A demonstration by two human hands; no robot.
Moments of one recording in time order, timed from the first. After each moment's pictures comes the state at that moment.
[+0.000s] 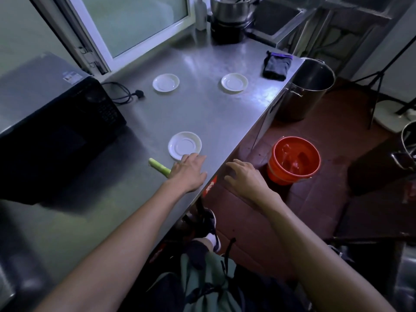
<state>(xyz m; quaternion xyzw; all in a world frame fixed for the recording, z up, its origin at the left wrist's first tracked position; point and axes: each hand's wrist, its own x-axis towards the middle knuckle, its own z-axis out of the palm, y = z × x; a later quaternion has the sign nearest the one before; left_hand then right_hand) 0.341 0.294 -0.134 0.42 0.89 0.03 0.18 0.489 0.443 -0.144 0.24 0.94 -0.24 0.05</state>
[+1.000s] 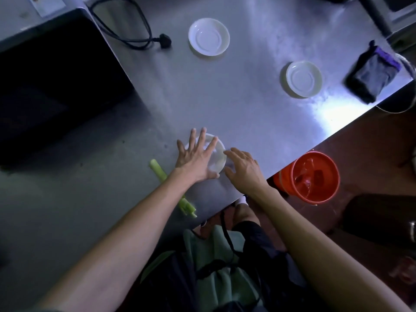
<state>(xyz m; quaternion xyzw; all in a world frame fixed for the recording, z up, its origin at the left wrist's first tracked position) 0.184 0.358 -0.249 0.31 0.91 0.03 0.28 0.279 0.512 -0.216 0.11 0.95 -0.24 0.19</state>
